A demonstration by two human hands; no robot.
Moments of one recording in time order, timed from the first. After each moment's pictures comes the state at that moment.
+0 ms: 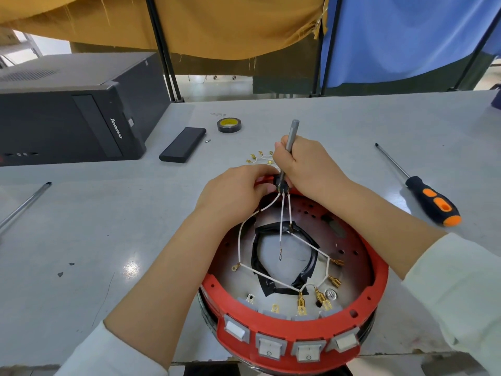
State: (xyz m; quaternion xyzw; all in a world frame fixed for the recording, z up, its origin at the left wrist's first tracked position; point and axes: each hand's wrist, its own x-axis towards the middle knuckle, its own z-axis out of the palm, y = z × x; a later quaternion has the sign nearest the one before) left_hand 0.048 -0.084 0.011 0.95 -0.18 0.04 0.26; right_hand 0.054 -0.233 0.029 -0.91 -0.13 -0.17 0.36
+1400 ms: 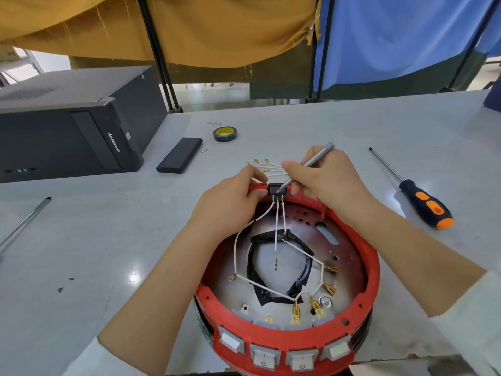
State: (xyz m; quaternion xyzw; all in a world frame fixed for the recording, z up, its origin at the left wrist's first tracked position) left_hand 0.047 -0.085 0.011 0.95 -0.15 0.03 0.28; right_hand 0.033 -0.257 0.033 -0.79 -0.03 -0.13 0.59
